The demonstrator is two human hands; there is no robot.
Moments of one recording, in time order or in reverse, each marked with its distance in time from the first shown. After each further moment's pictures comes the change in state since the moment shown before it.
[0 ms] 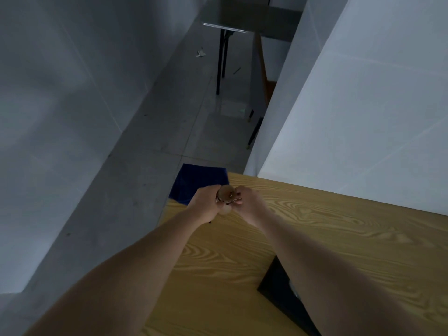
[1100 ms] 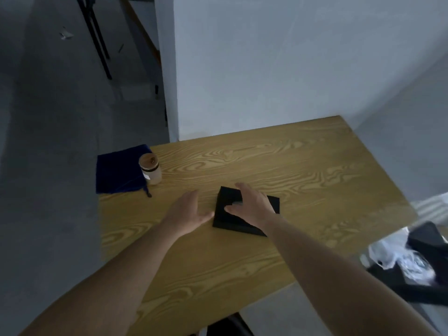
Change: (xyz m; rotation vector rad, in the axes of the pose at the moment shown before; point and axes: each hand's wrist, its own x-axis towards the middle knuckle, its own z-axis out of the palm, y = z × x) left_hand -0.115 0.048 0.081 0.239 -0.394 0.269; right_hand -0.241 0.043 -0.027 -0.123 0.161 0.486
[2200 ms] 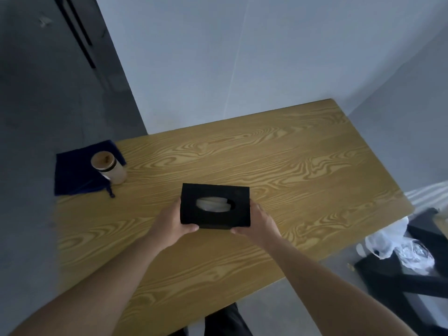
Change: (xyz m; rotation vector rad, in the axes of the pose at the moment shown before) left_hand 0.024 0.027 0.072 -0.237 0.030 0.009; right_hand -0.021 0.147 0.029 0.256 -0.039 0.164
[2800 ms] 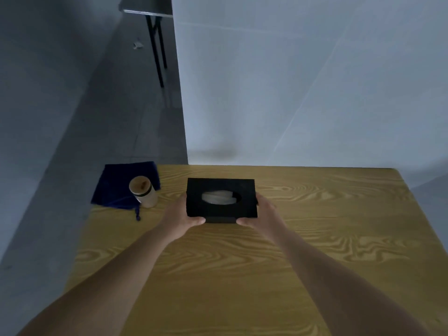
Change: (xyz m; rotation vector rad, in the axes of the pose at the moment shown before) left_hand 0.076 0.014 -0.080 -0.119 0.301 -0.173; right_hand 0.150 -0.107 -0.064 0.085 -0.098 -0.316
